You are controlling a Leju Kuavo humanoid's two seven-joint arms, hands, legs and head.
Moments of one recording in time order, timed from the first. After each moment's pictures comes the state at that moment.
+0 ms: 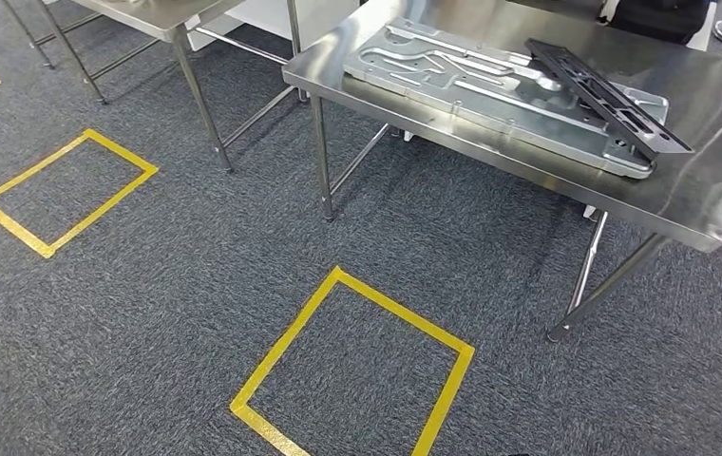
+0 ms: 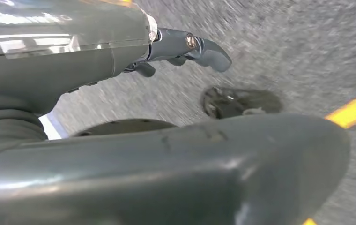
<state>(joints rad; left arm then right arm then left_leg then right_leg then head) -0.08 -0.19 1.02 -0.19 -0.91 0.09 -0.14 -0.04 0.03 -0.22 -0.19 0.12 -0.22 -0.26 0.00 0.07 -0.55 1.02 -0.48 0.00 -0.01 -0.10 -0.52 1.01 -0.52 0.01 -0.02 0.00</state>
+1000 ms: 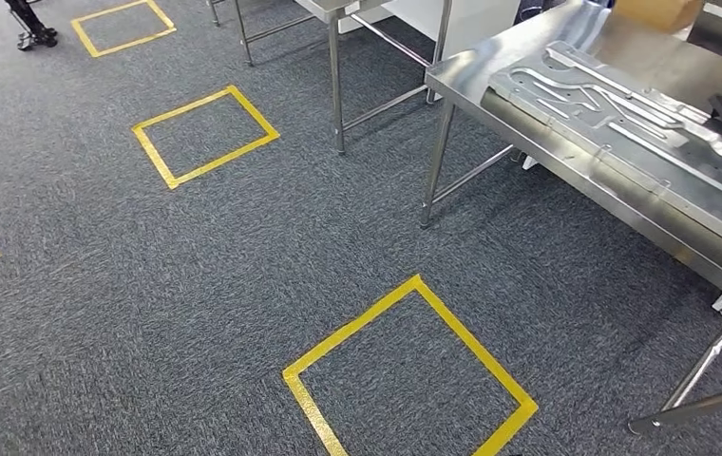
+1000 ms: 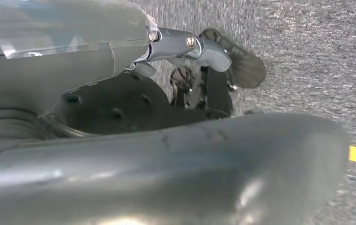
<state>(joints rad) -0.10 -0.22 1.30 -0.19 -0.64 -0.02 -0.13 -0.04 0.04 -0.26 -0.19 0.21 -0.18 -0.24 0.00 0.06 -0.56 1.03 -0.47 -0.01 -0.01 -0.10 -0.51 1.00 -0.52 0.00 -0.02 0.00</state>
